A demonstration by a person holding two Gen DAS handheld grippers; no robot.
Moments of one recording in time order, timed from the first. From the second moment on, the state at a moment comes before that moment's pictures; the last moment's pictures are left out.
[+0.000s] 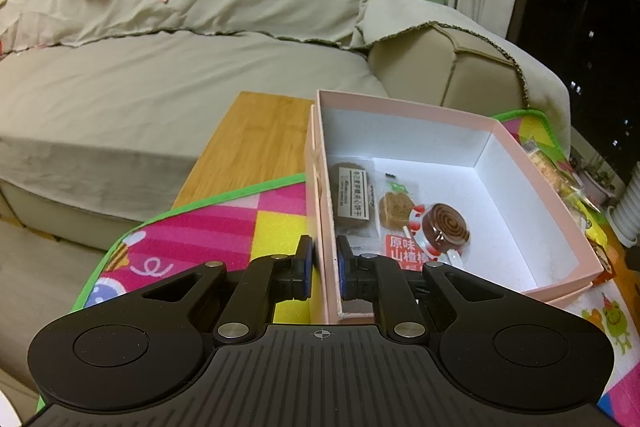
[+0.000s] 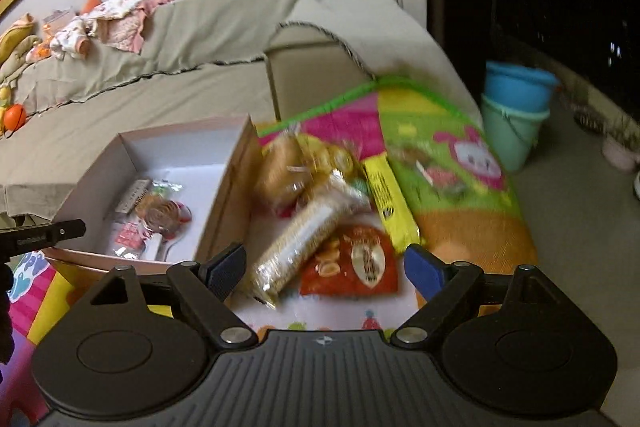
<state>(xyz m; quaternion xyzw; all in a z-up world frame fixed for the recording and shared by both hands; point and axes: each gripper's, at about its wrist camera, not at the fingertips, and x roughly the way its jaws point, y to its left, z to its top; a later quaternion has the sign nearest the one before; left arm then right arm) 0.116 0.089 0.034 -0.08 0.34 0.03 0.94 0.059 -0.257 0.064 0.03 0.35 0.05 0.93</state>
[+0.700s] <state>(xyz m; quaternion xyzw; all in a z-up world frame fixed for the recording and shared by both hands) 0.115 0.091 0.034 -0.08 0.34 0.03 0.94 0.194 -0.331 0.042 0.03 0.35 -0.05 0.94</state>
